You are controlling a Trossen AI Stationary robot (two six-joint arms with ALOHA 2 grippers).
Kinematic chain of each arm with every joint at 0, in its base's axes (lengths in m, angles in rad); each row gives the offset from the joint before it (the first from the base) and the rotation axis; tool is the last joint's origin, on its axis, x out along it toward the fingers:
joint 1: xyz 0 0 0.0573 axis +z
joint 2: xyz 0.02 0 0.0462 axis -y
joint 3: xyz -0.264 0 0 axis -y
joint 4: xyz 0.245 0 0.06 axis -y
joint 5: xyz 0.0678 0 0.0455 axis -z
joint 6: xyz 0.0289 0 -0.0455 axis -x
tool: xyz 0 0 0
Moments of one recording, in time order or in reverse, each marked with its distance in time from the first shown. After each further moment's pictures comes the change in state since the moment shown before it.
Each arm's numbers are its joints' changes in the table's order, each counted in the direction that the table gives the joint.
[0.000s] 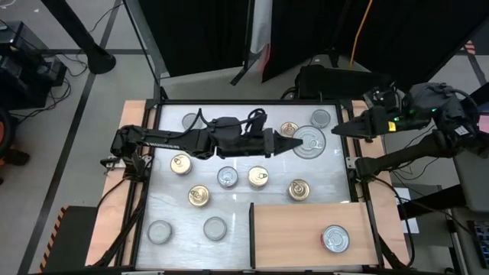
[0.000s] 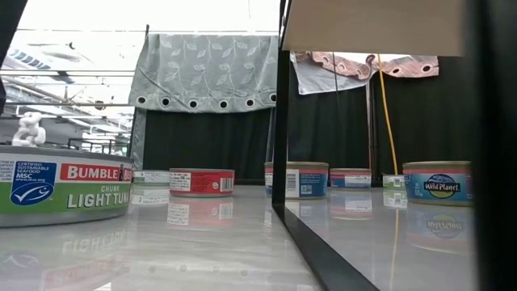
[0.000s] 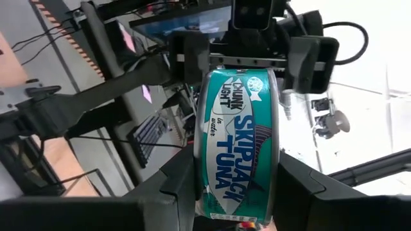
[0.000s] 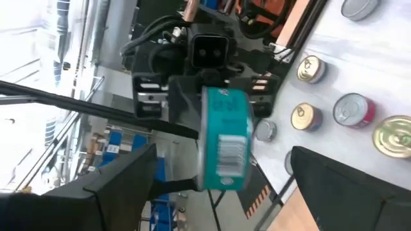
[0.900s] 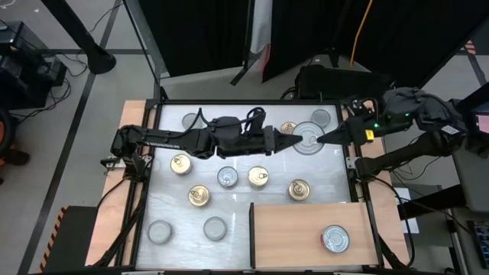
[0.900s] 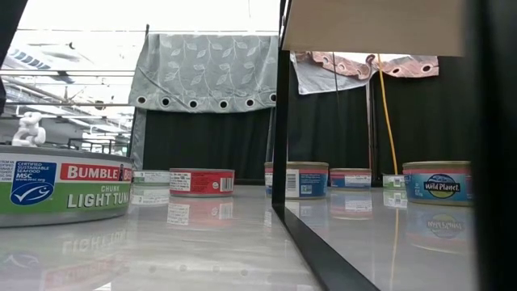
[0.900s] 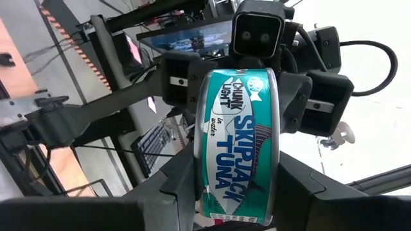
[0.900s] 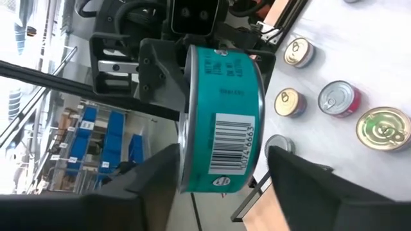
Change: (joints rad) left arm 0.002 0.001 0.000 0.000 -0.046 -0.006; right arm 0.000 -0.082 0.000 -0.003 -0.060 0.075
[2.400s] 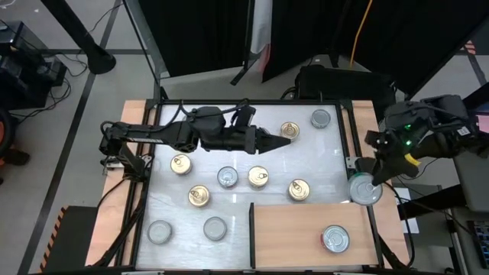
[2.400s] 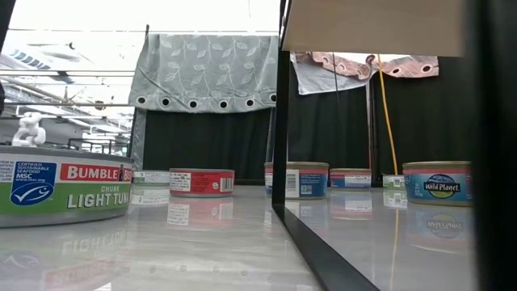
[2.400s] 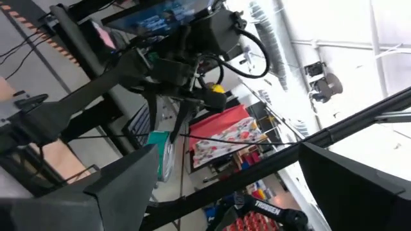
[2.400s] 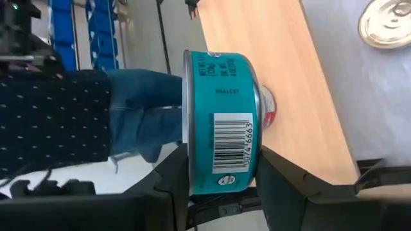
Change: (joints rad) left arm 0.003 0.114 0.002 -0.108 0.155 -0.141; right arm 0.000 0.108 -0.017 -0.633 -0.592 0.406
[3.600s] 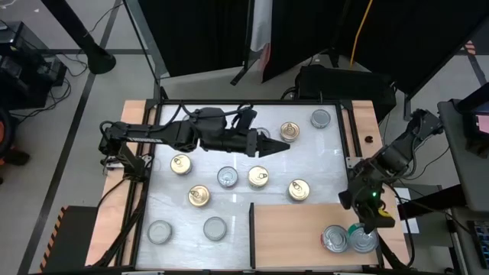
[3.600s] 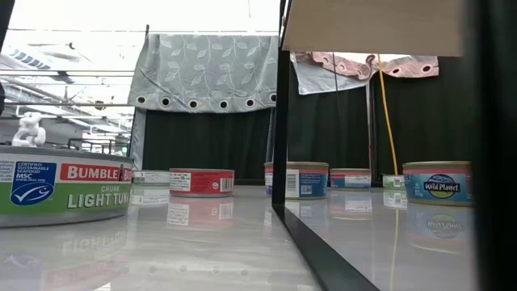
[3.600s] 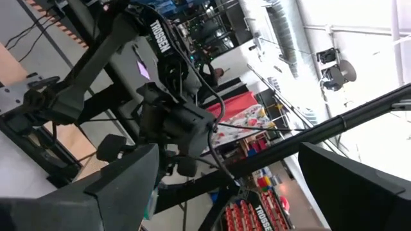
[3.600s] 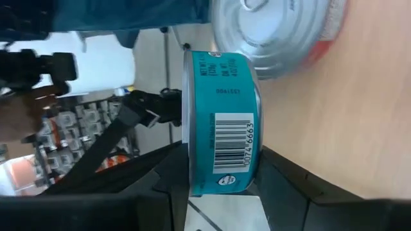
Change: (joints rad) left arm 0.001 0.003 -0.001 -0.066 0.041 0.008; right arm 0.607 -0.017 -0.621 0.592 -0.006 -0.163
